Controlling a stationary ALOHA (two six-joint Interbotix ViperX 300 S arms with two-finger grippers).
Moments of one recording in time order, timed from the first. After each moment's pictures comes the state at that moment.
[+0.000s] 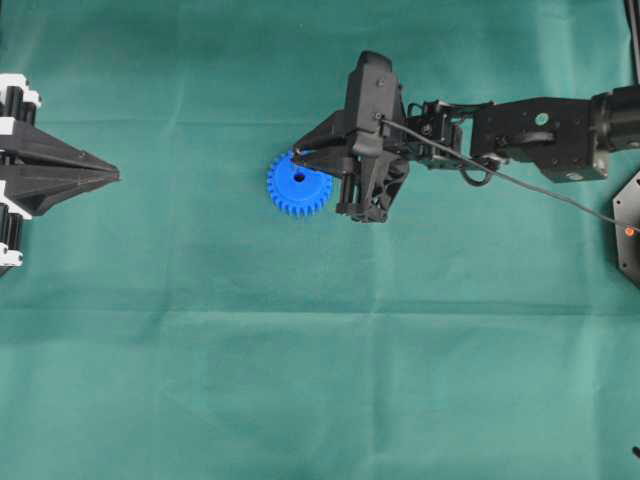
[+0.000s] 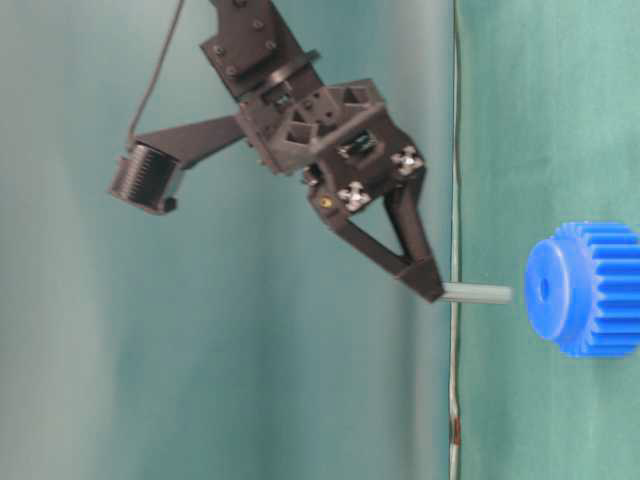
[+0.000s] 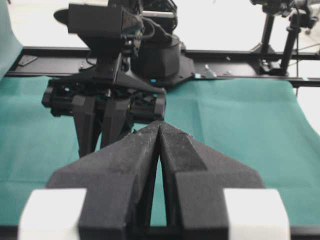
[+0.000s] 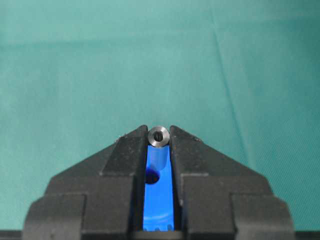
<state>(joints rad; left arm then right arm) 0.00 -0.95 1.18 0.01 -0.25 -0.02 -0.13 0.10 0.61 0.00 -0.17 -0.02</state>
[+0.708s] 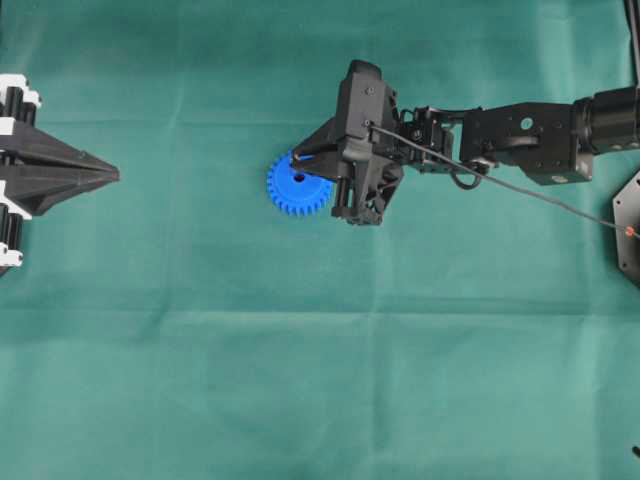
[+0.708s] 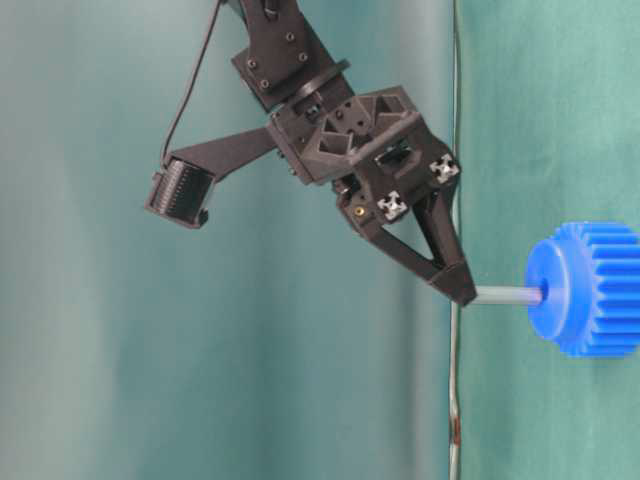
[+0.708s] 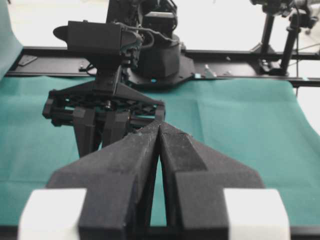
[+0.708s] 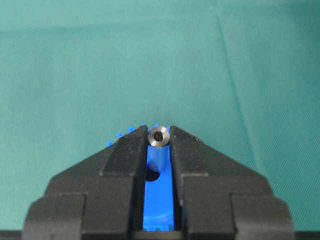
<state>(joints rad) 0.00 -0.96 1.18 0.01 -0.25 -0.02 -0.13 0.12 0.60 0.00 -0.18 -0.02</state>
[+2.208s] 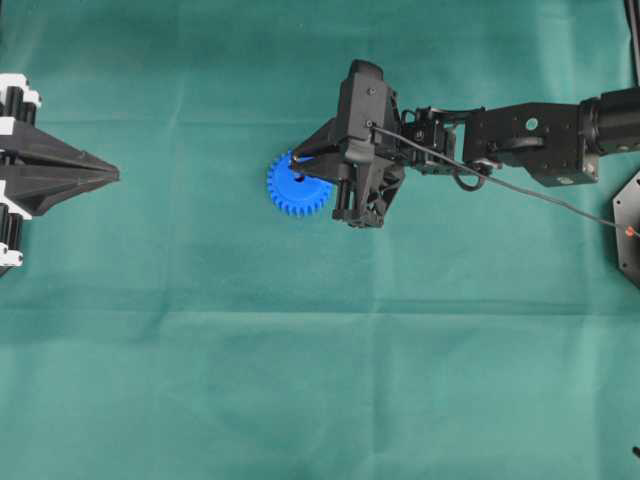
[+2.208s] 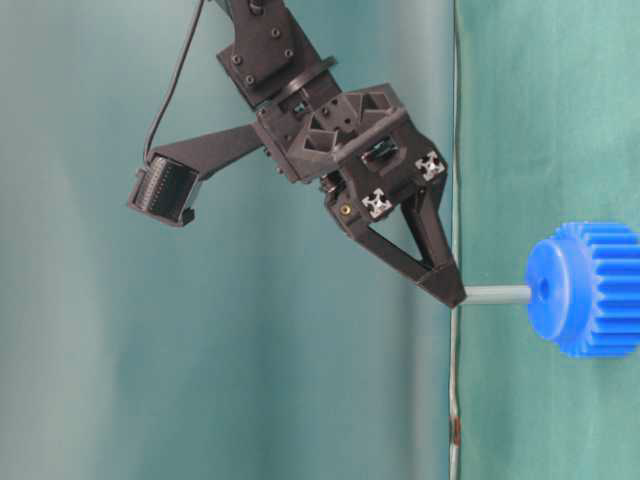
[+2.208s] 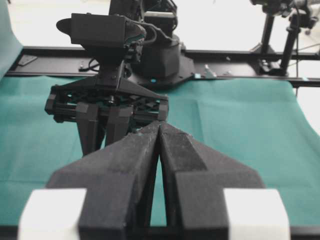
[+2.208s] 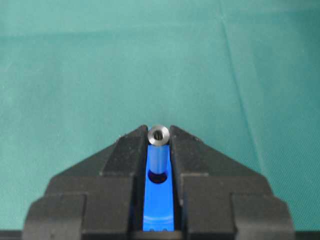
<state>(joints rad) 0.00 -0.95 1.18 0.01 -0.25 -0.03 -0.12 0.11 0.60 0.01 -0.17 -0.02</state>
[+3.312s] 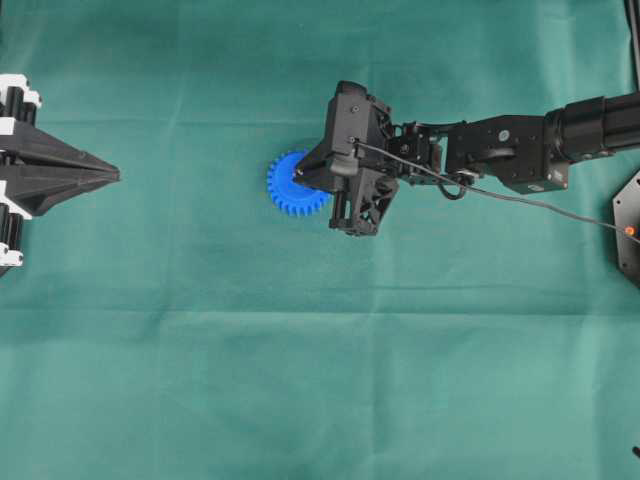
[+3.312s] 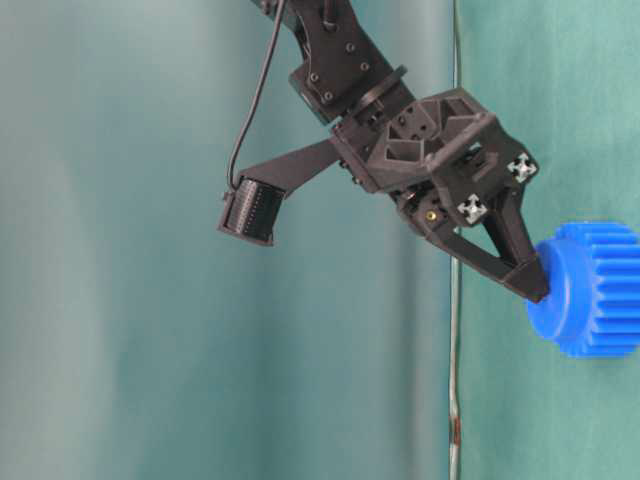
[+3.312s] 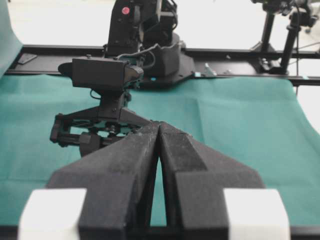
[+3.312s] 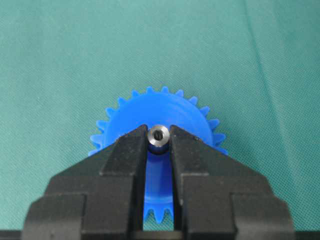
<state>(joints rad) 0.00 -0.95 1.18 0.01 -0.25 -0.03 -0.12 0.22 0.60 0.01 -0.19 -0.02</state>
